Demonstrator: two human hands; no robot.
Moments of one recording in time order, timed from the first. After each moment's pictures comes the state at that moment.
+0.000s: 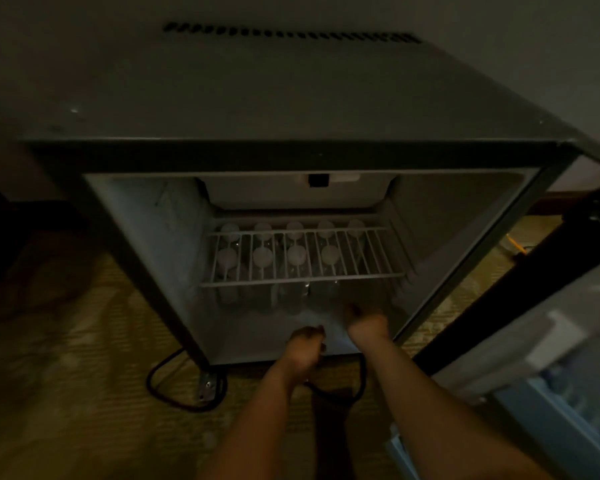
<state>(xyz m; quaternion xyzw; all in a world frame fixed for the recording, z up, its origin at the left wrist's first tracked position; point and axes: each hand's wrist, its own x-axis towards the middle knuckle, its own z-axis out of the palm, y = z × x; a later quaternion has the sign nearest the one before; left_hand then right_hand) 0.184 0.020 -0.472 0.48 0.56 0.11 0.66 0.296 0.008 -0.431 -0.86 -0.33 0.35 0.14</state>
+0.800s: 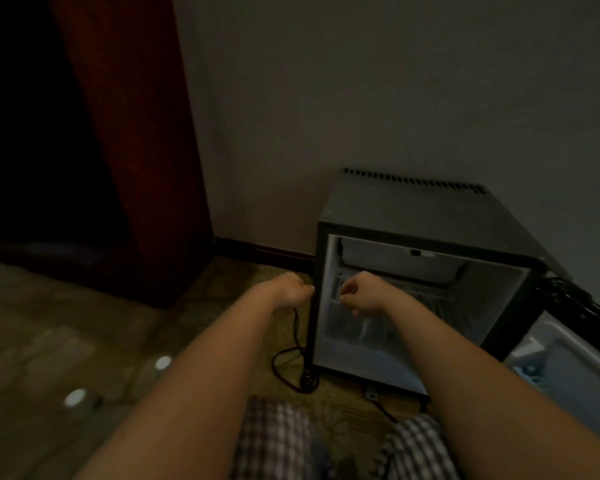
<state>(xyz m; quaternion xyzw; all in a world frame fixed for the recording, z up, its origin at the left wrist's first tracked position) -0.029 -0.060 -0.182 0.65 0.65 0.04 0.41 0.130 -0.073 -0.177 -0.66 -0.68 0.30 0.06</state>
